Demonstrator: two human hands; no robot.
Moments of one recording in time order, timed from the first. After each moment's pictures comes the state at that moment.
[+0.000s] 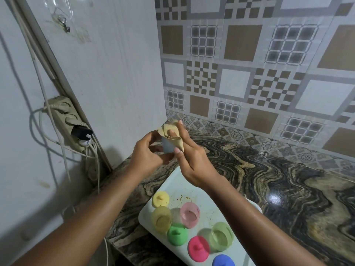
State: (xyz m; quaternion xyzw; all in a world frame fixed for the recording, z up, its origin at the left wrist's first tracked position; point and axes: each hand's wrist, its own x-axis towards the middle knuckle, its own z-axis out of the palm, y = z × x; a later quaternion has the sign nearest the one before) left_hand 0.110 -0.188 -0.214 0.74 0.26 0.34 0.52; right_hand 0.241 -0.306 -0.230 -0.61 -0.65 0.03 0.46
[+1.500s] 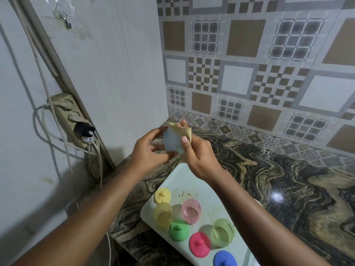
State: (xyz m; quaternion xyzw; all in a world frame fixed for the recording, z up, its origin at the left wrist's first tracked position) left_hand 0.103 -0.195 -0.211 0.73 0.27 0.33 0.53; right_hand 0.245 -0.309 -0.222 -0.64 -0.57 0.05 0.51
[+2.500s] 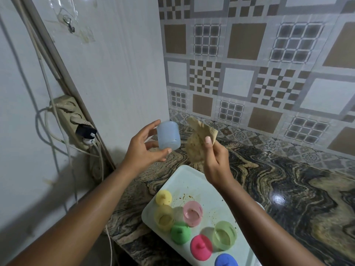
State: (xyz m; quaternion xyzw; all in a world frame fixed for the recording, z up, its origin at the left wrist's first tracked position) left_hand 0.092 -0.181 -0.202 0.72 0.24 0.34 0.55; right_hand 0.253 -0.320 -0.242 -0.60 -0.41 0.06 0.68
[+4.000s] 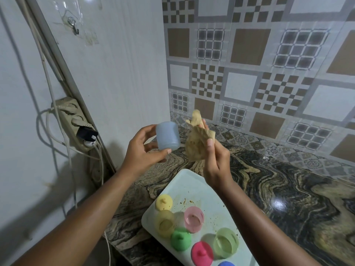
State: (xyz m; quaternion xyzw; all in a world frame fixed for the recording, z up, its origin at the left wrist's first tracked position) left_hand 0.090 -0.173 -0.202 0.69 0.24 0.37 0.58; right_hand 0.250 -0.311 -0.230 -0.57 -0.47 0.01 0.68
